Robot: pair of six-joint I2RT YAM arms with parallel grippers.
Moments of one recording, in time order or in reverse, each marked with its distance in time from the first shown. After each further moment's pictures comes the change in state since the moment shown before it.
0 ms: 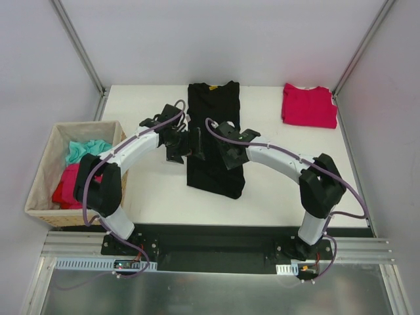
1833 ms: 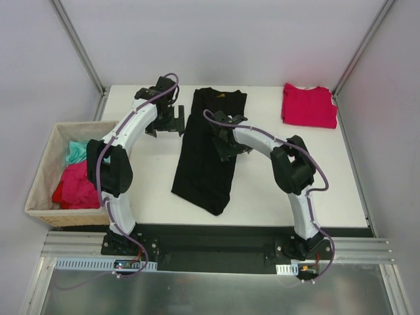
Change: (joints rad) left arm 0.100 0.243 0.488 -0.346 -0.439 0.169; right arm -0.109 0.344 0.313 -0.120 0.032 -0.032
